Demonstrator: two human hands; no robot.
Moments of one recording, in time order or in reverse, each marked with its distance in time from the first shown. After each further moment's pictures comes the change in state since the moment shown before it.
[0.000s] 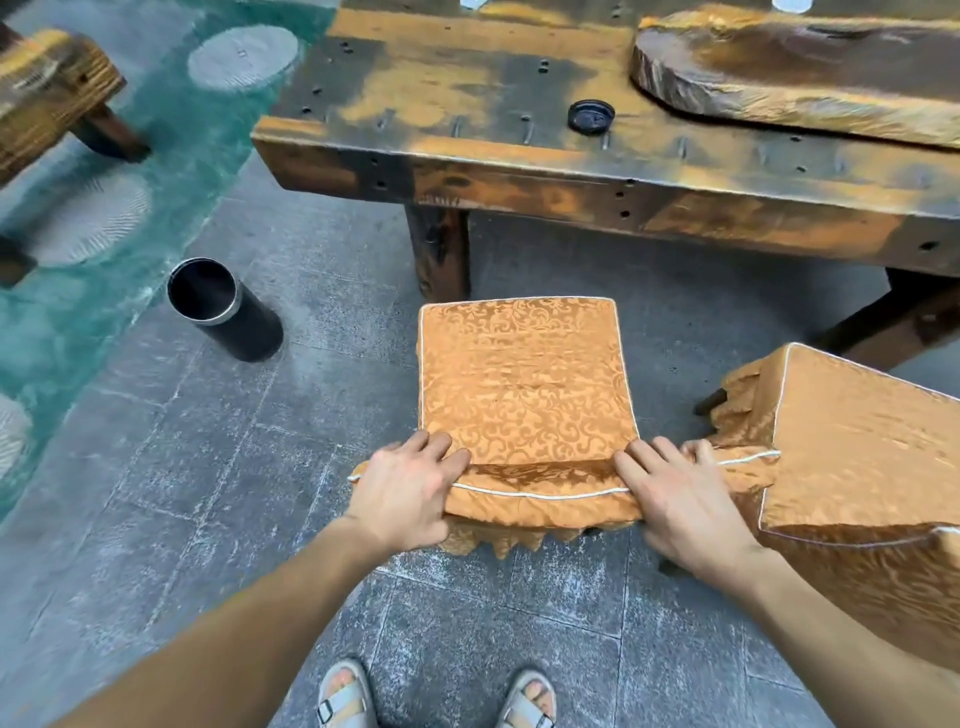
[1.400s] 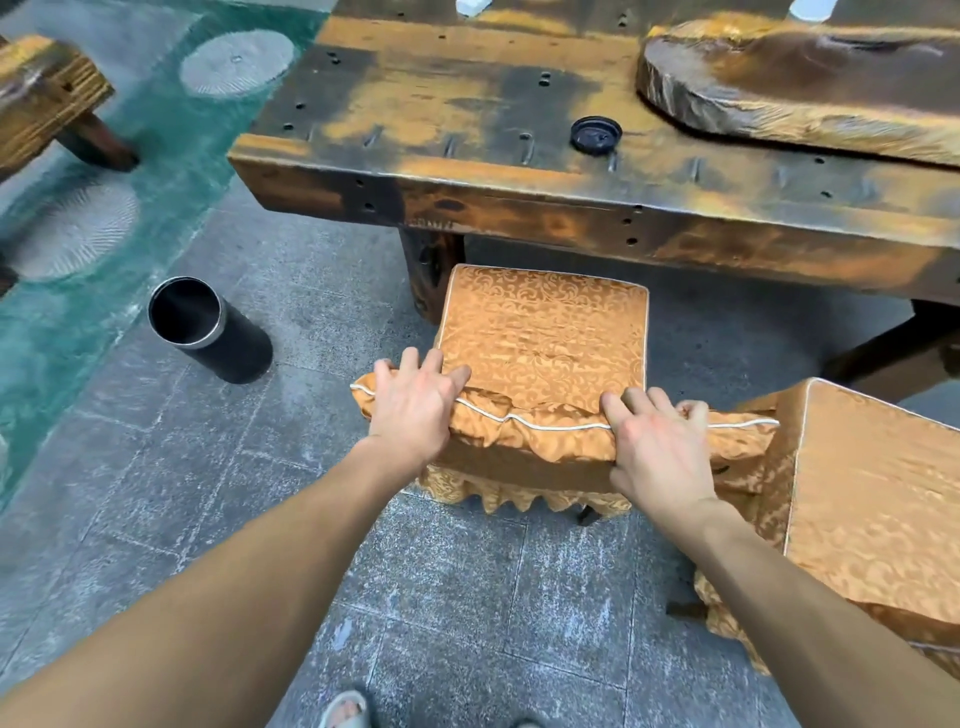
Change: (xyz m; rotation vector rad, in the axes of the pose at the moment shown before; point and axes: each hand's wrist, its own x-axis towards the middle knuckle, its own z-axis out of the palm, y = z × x) left_hand 0.152 -0.054 -0.026 0.069 0.027 -0.317; right_hand 0.132 0.036 0.001 -0.001 0.003 0.298
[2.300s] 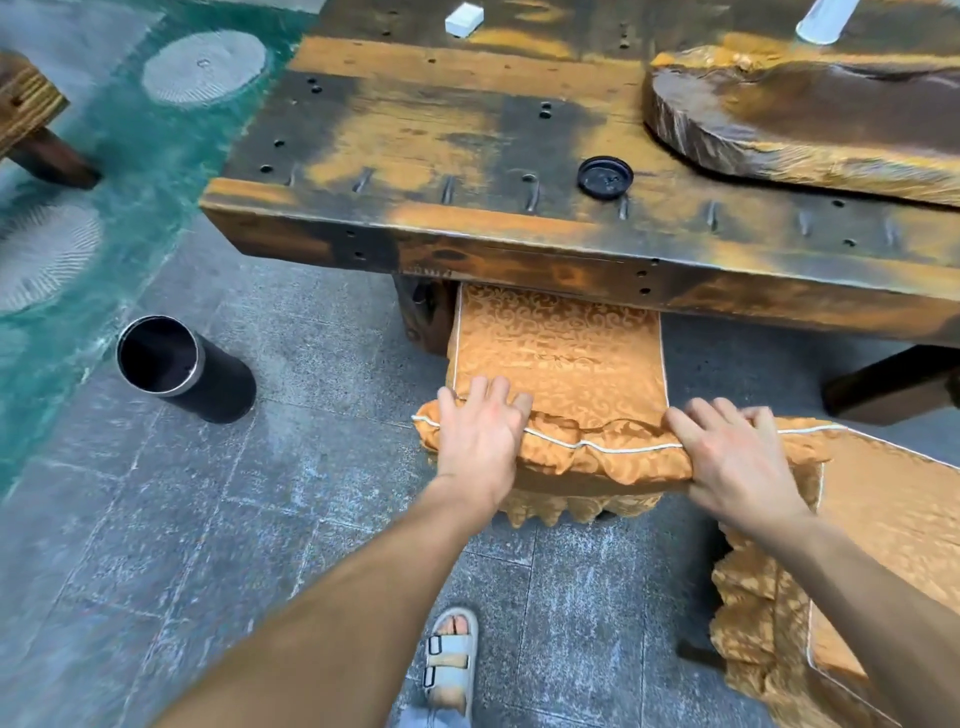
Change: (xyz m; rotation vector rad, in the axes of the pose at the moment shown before) left_hand 0.101 0.018 -0.011 -0.120 0.041 0.088; right_hand 0.097 0.072 0.000 -0.108 -0.014 -0.077
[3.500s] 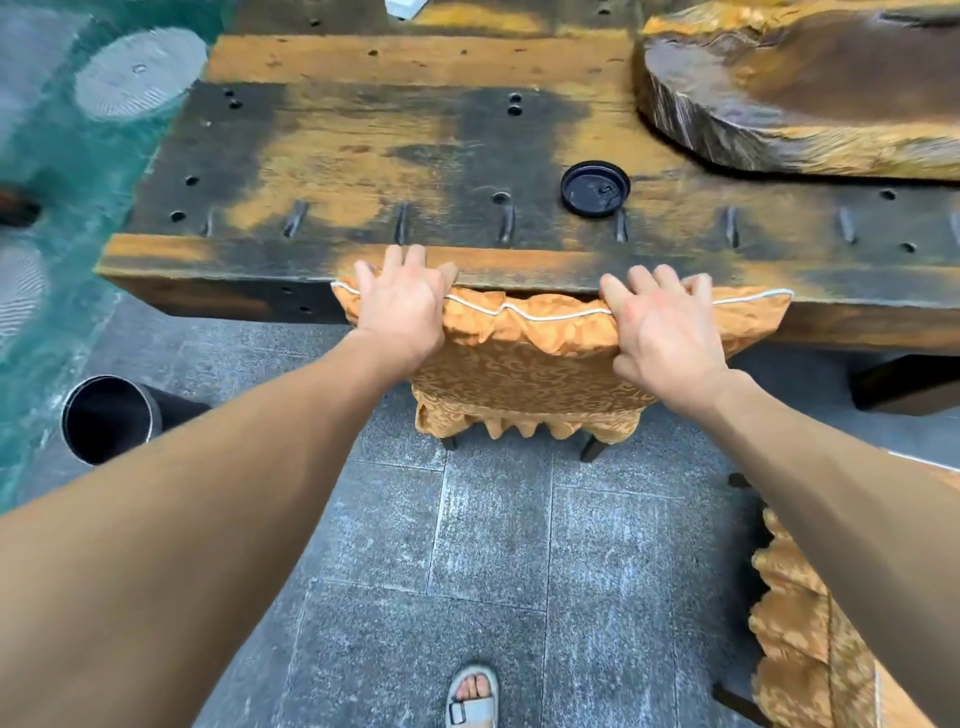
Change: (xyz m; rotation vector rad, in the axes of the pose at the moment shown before) left_hand 0.247 -0.108 -0.013 0.097 -0.019 -0.054; right_hand 0.239 0.017 -0.020 0.066 0.035 0.102
